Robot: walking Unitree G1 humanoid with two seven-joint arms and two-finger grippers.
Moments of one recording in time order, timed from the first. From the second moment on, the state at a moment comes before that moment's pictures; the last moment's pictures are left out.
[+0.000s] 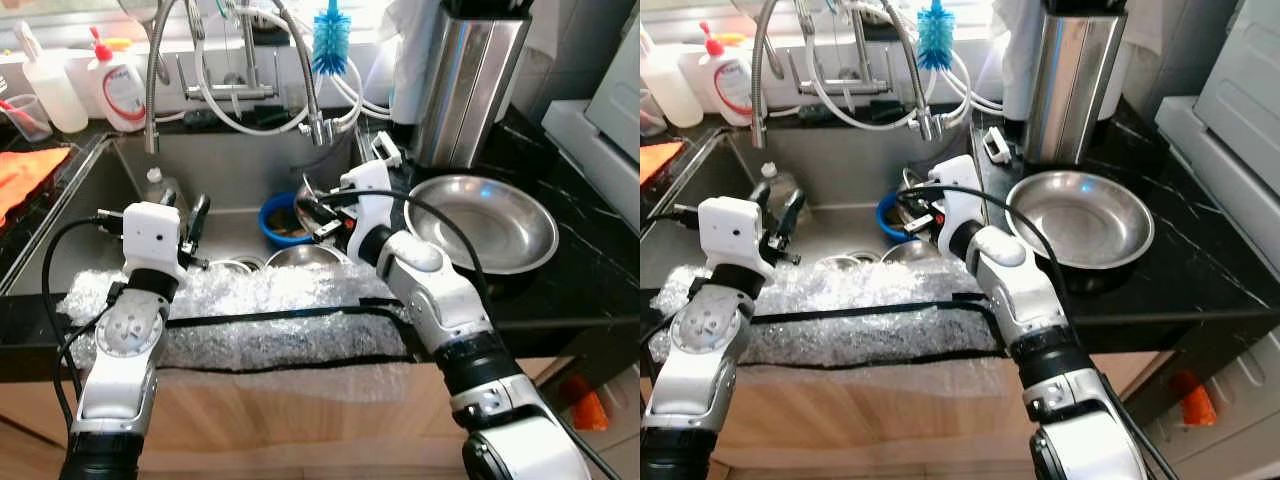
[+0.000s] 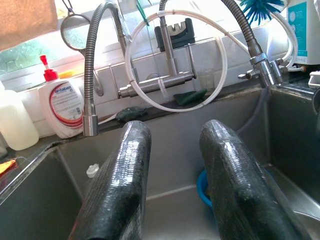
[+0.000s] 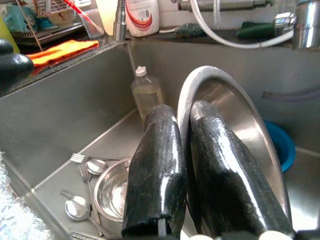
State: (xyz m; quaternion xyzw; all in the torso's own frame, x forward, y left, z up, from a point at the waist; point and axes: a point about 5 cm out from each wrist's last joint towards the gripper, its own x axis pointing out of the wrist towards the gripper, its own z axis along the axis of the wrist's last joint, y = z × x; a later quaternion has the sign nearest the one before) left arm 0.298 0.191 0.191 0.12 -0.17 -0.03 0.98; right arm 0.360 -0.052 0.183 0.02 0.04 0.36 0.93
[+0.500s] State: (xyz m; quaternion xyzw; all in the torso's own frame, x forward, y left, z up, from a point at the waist) left arm 0.298 0.189 0.191 0.12 -0.17 -0.04 0.98; right arm 0.364 -0.053 0.163 0.02 0.08 0.31 0.95
